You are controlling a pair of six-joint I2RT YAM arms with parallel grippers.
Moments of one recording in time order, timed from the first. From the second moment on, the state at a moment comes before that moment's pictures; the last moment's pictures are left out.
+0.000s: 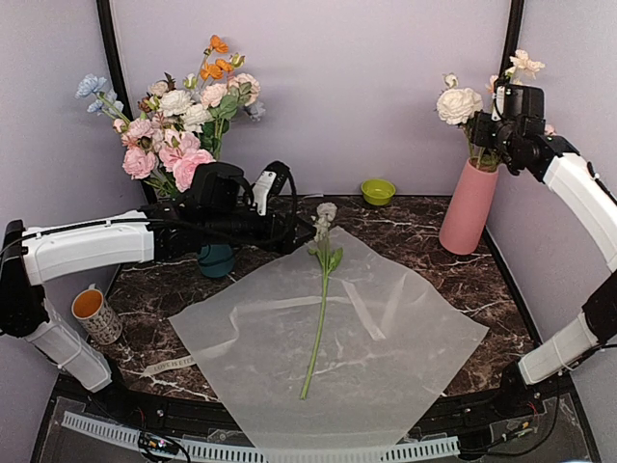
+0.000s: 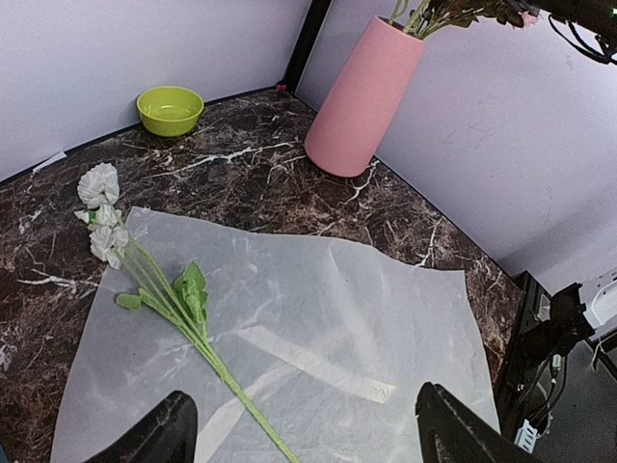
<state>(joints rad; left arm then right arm) -0.84 1.48 1.19 -0.12 0.15 -0.31 0.19 1.41 1.56 -0.39 0.37 0.09</state>
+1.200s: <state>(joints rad) -0.90 1.97 1.65 -0.64 0.03 -0.44 0.19 1.15 1.63 -0.64 0.13 0.20</state>
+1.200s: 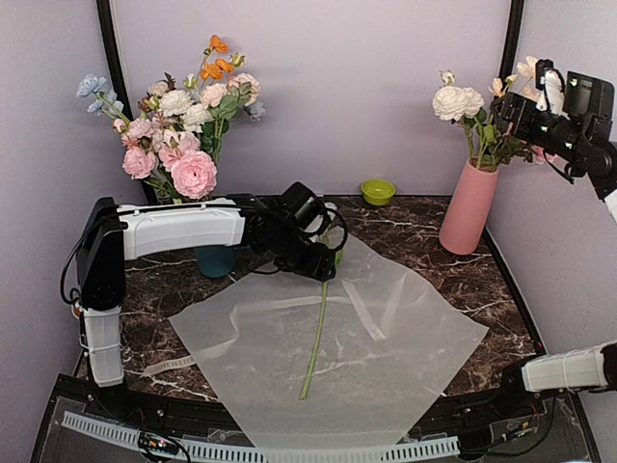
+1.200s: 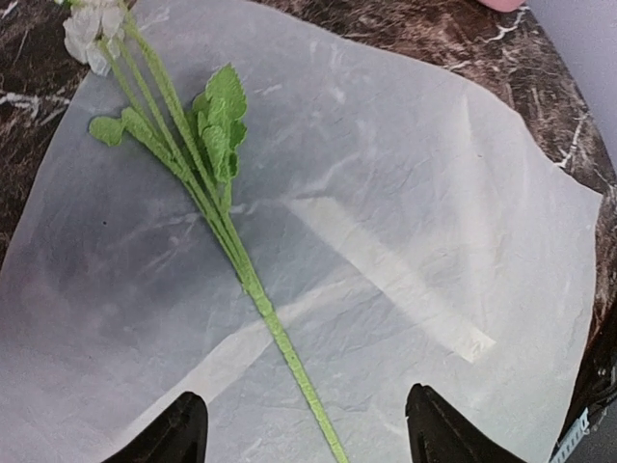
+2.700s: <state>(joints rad) -0.90 2.40 2.00 -0.74 -0.17 -0.52 0.19 0.92 1.45 -0.78 0.09 0.35</state>
